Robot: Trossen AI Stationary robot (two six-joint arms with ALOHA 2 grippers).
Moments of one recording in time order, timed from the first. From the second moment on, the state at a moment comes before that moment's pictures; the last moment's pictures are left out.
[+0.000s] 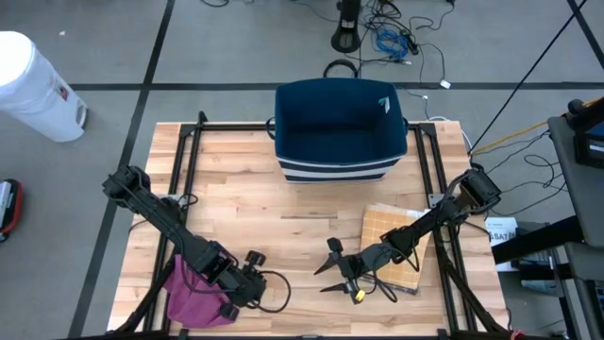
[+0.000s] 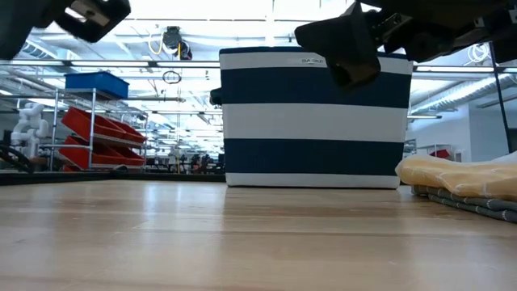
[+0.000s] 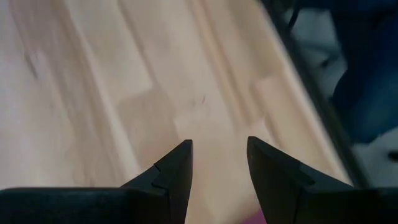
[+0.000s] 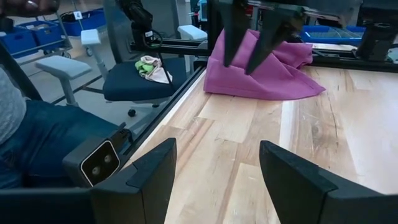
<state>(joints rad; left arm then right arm) -0.68 1.61 1.13 -0.58 -0.04 -0.25 0.52 1.77 0.71 0.83 0.13 0.11</state>
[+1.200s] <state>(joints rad) -0.83 1.61 0.88 -0.60 -0.05 -0.73 0.54 1.77 0.71 0.79 0.14 0.17</state>
